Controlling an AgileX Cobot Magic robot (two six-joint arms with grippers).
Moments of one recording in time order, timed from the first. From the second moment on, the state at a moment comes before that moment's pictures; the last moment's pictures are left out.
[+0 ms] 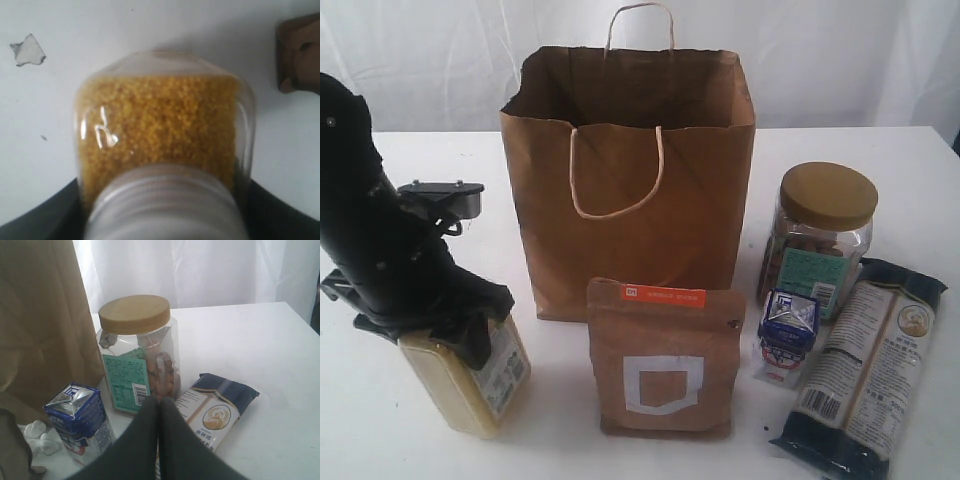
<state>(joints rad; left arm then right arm) -0.49 1.53 -1.02 -0.22 1.03 -0.03 0.13 0.01 -0.01 0.00 0.24 0.15</state>
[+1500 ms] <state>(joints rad) -0.49 1.24 -1.60 -0.32 1.05 0.13 0.13 0.01 -0.01 0.00 0.24 0.15</state>
